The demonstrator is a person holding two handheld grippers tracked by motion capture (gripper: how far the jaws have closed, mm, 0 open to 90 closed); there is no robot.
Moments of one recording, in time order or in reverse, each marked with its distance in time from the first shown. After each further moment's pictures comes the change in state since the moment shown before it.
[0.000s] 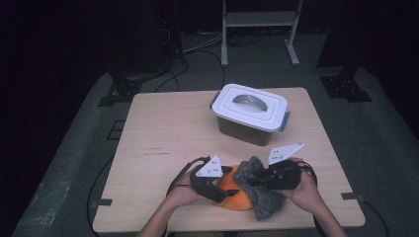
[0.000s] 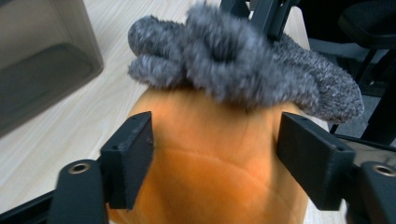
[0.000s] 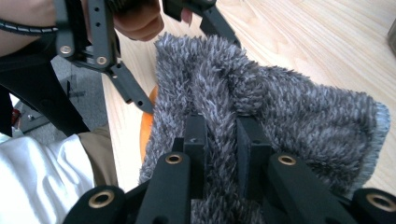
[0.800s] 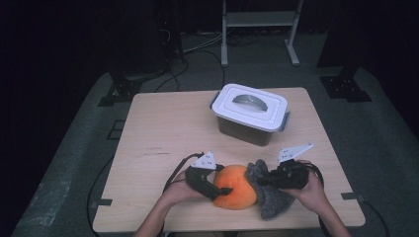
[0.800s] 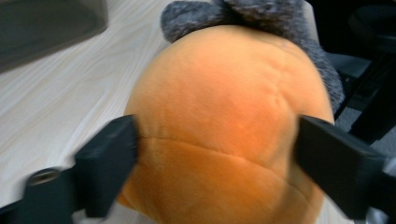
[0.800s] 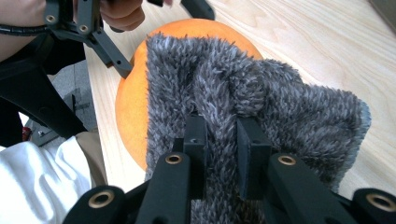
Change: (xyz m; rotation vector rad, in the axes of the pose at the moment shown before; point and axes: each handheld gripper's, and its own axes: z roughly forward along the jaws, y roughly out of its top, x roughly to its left) left arm 0.017 -0.014 -0.001 0.033 -0.014 -0.092; right arm -0.024 -0.028 -0.005 -0.010 0.005 0.112
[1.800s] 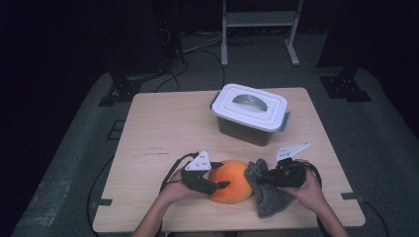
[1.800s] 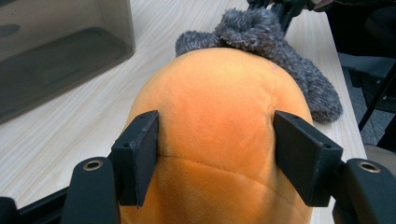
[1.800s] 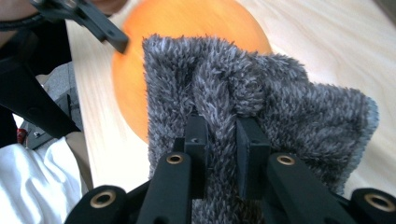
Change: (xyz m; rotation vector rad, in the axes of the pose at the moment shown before) left arm 0.002 -0.005 -0.011 -0.062 0.069 0.044; right arm -0.011 -0.005 0.008 0.027 -0.016 0.038
